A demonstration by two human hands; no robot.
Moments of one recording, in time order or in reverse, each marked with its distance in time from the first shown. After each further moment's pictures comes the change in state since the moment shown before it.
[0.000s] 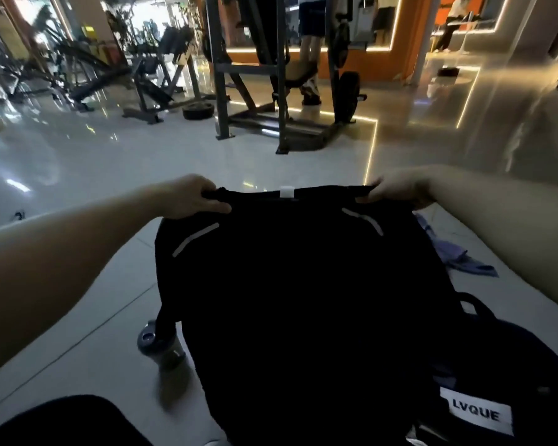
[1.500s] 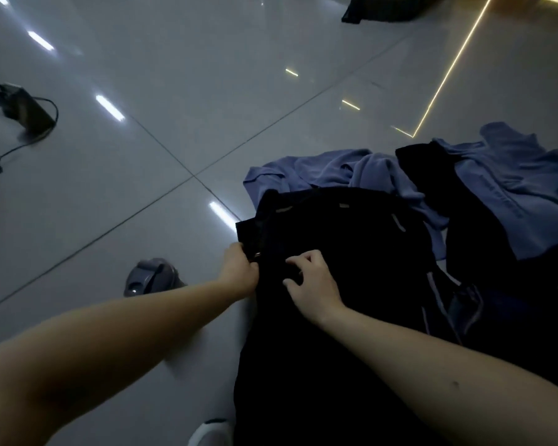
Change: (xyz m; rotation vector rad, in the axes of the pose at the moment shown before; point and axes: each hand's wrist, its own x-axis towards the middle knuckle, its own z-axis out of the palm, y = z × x) left_hand 0.075 -0.130 0.361 -0.609 0.055 -0.697; right_hand 0.238 0.110 0.373 -0.194 0.179 -0.236
